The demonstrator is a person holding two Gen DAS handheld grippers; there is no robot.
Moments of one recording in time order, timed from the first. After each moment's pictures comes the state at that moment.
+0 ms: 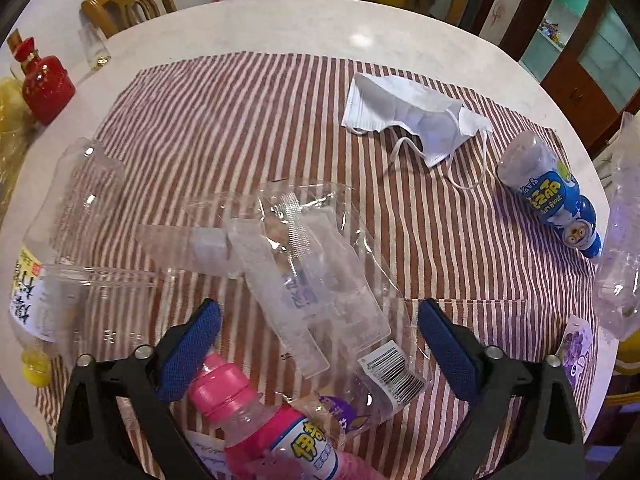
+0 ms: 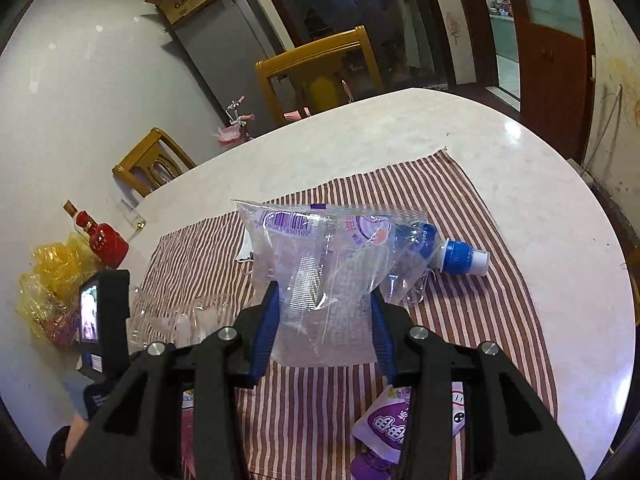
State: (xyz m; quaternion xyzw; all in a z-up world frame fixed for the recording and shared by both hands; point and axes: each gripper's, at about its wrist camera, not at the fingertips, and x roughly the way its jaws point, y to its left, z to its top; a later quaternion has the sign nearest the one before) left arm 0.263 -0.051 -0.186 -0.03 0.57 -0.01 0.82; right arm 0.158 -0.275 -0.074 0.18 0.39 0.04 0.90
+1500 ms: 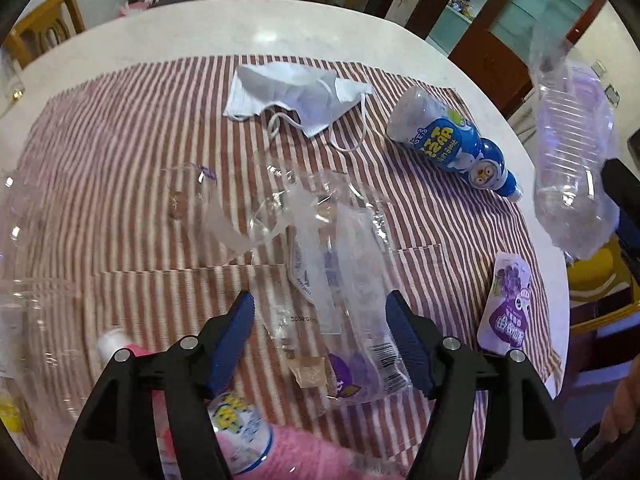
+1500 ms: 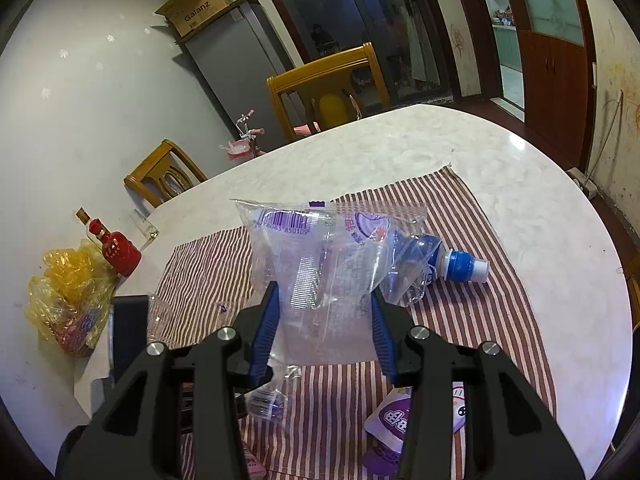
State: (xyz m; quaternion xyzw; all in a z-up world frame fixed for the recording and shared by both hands) left arm 0.235 -0.066 -0.174 -0.04 0.56 -0.18 0.81; right arm 0.144 -0.273 -0.059 0.18 0.36 0.05 0.91
